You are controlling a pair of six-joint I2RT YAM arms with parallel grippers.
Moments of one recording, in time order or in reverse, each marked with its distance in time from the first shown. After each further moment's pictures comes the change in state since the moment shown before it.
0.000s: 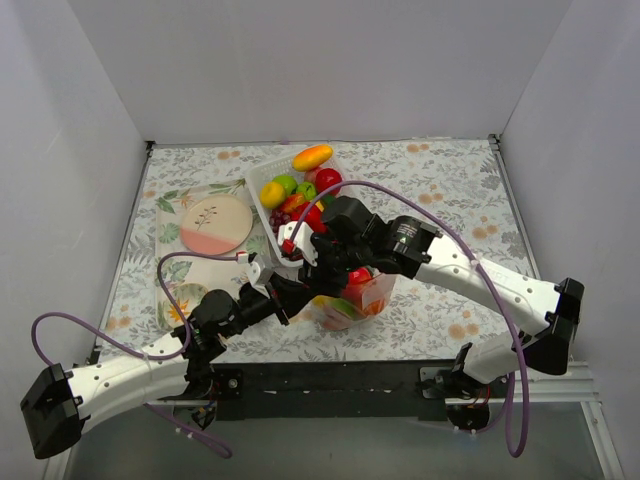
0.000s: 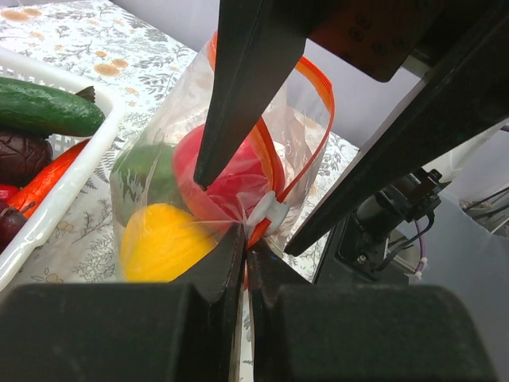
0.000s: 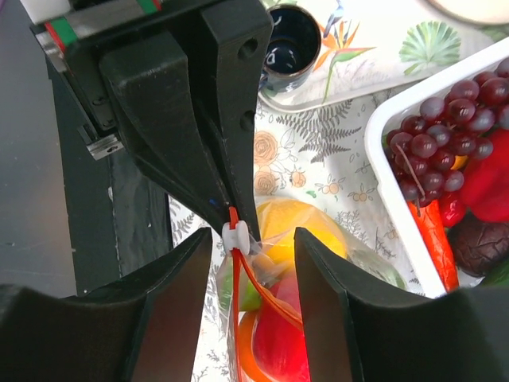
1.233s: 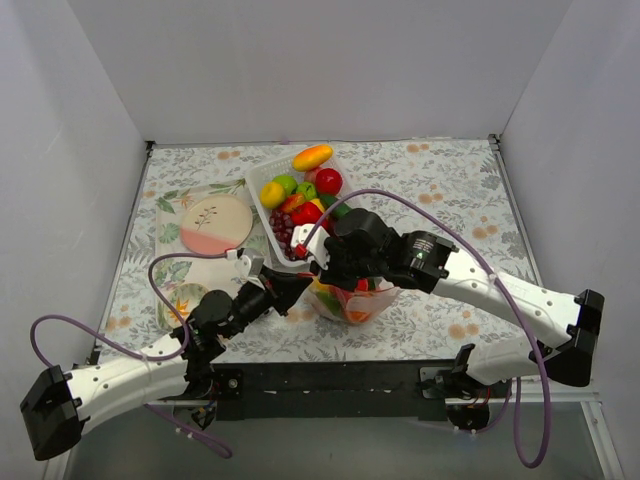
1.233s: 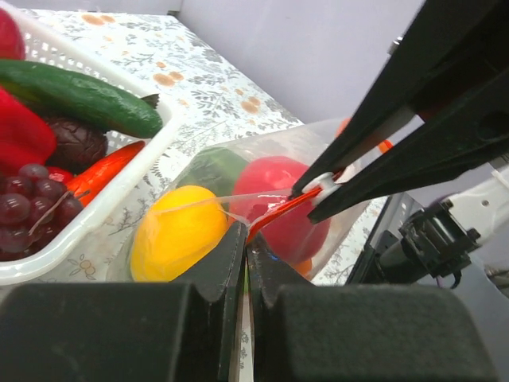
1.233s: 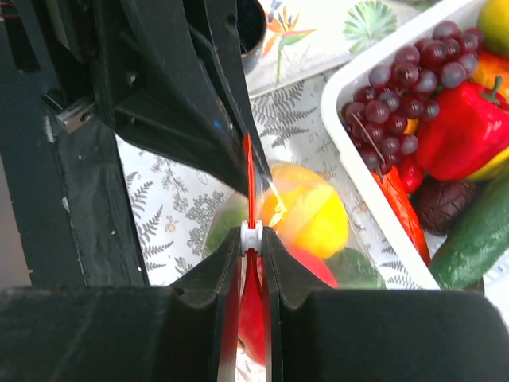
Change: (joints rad) left arm 0.008 -0.014 -0.007 -0.002 -0.172 -0.070; right arm 0.018 -0.117 -0.150 0.103 0.171 0.033
